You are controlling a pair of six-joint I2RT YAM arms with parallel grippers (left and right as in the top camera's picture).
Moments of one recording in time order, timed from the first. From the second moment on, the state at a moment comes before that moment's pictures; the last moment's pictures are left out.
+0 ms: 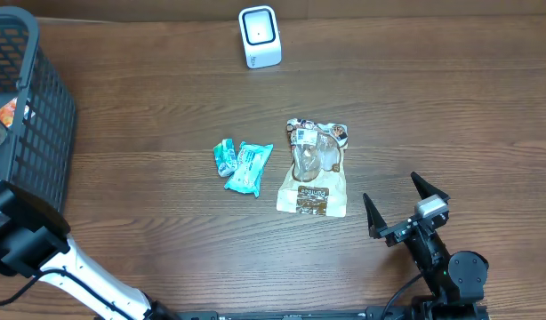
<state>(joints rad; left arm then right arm) 0.72 2.21 2.24 -0.96 -0.16 -0.18 0.04 0.01 0.02 -0.01 -0.36 -0.05</state>
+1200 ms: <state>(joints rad) 0.72 2.45 2.24 -0.81 -0.21 -0.12 0.04 0.01 0.02 -0.01 -0.36 -0.05</state>
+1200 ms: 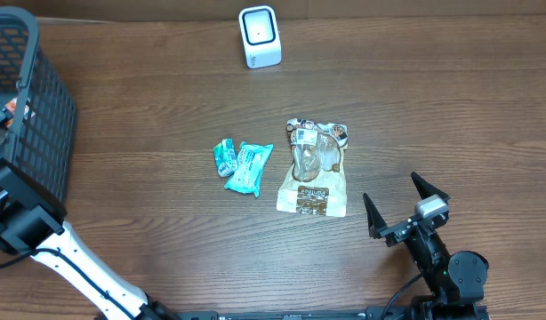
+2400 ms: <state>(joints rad) 0.72 2.31 2.23 -0.97 -0.18 -0.15 0.04 0.01 0.02 -0.01 -0.36 -0.05</state>
